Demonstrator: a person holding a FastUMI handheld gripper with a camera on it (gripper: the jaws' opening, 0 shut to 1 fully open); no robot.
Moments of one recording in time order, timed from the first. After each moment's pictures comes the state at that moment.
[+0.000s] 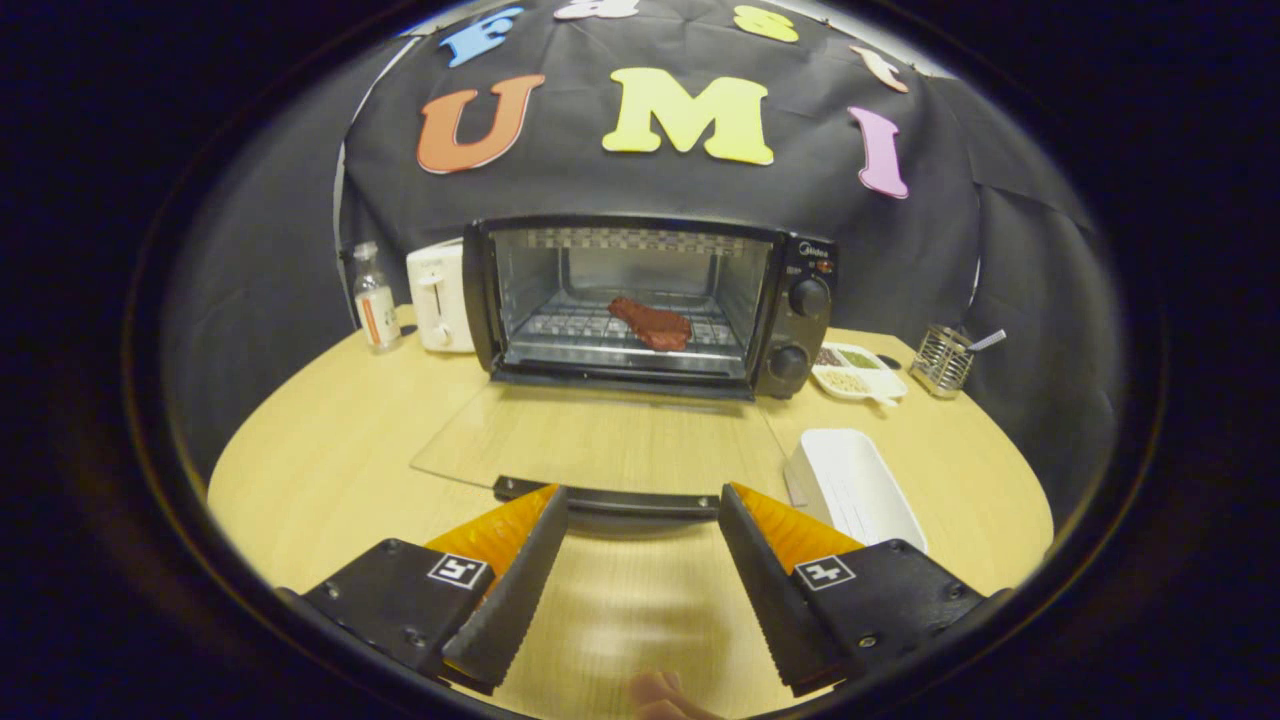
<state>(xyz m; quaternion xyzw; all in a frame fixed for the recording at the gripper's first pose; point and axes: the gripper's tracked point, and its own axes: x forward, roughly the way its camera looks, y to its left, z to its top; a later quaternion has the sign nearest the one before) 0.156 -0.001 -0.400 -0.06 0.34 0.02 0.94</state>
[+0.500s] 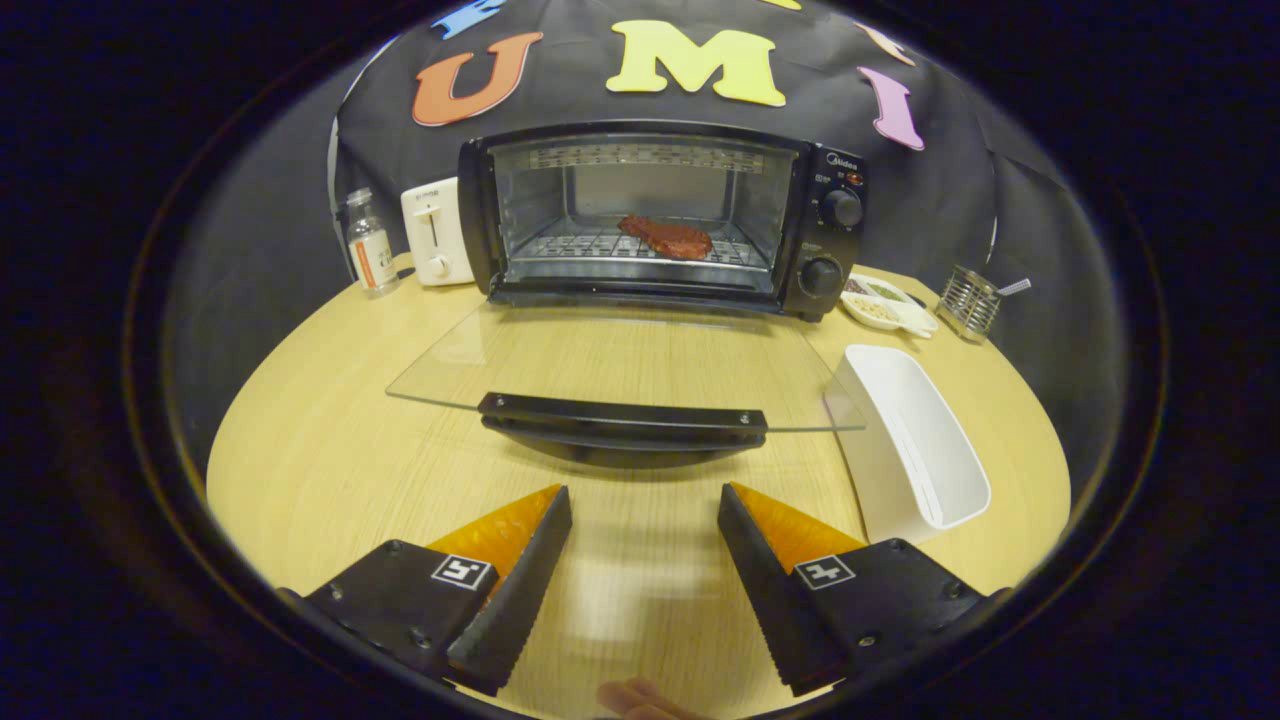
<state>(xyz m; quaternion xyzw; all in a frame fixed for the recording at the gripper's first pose) 0.142 0.006 -0.442 -0.04 0.42 0.03 0.91</state>
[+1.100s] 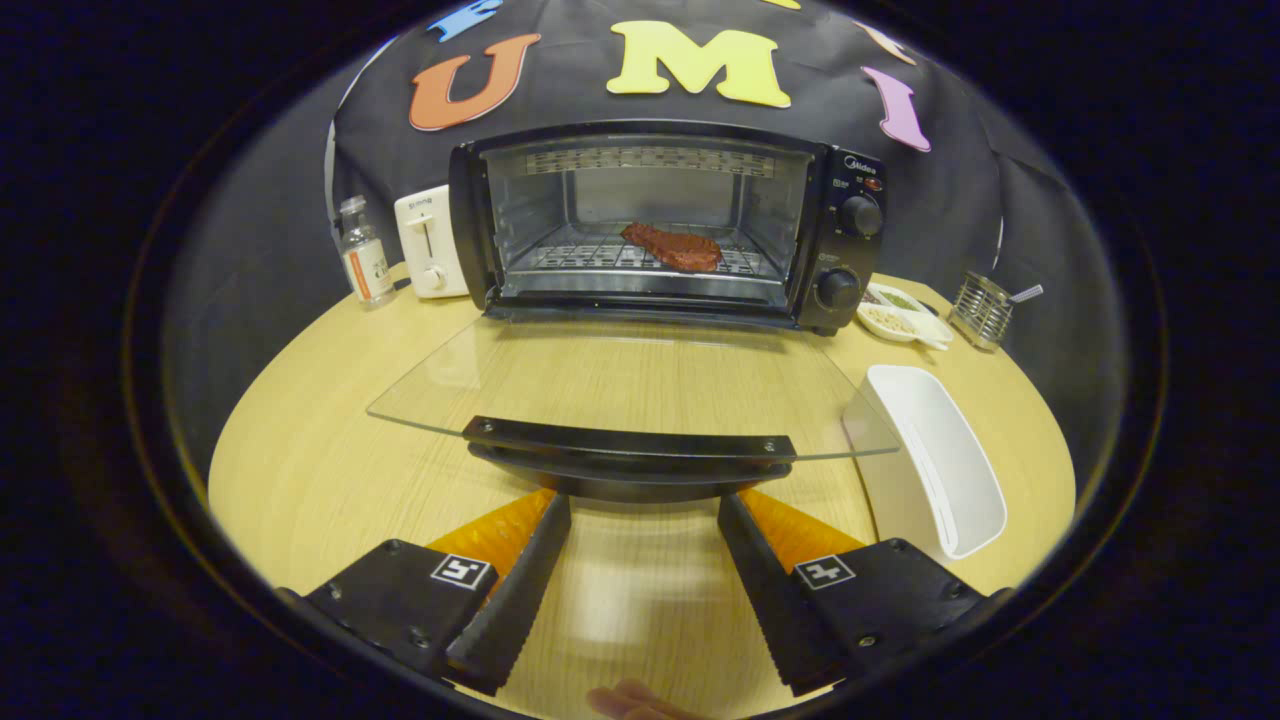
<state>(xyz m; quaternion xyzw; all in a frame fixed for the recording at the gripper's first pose) 0.165 0.011 -0.443 -0.04 0.41 0.03 0.91</state>
